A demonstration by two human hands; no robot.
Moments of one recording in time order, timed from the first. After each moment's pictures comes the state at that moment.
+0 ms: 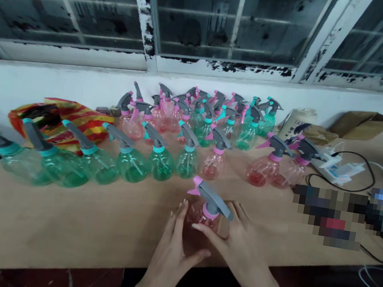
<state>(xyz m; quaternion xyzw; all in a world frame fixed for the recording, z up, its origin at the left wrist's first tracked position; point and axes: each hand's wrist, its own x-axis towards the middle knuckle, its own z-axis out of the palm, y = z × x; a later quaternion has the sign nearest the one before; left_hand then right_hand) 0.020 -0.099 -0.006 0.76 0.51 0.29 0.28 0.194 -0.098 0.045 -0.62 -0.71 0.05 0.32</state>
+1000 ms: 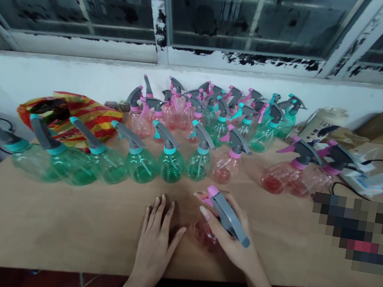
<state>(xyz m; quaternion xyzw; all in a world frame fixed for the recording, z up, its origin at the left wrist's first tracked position) -0.030 -0.068 -0.037 0.80 0.56 0.23 -0.01 0.167 -0.062 0.055 -0.46 -0.64 0.35 0.51</state>
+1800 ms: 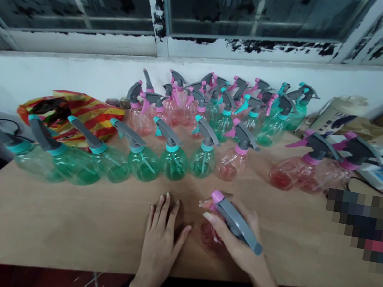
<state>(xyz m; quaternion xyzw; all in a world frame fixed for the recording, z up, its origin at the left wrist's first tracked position) -0.027 -0.068 -0.036 0.80 0.55 0.22 -0.04 0.166 -0.062 0.056 -0.47 -0.64 0.31 0.53</state>
